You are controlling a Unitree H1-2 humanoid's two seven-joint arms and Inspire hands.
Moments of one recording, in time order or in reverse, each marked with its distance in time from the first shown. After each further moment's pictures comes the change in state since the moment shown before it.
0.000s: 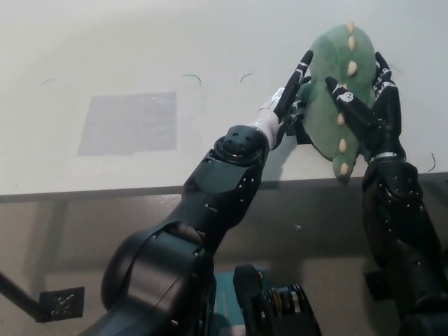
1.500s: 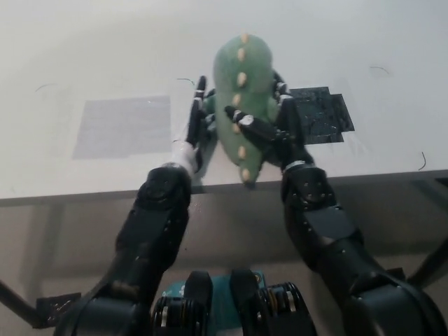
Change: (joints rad) left_arm 0.332 0.149 0.076 -0.331 -0.030 -0.076 0.028; right_arm -0.142 0.178 0.156 0.331 -0.017 -0.121 -0.001
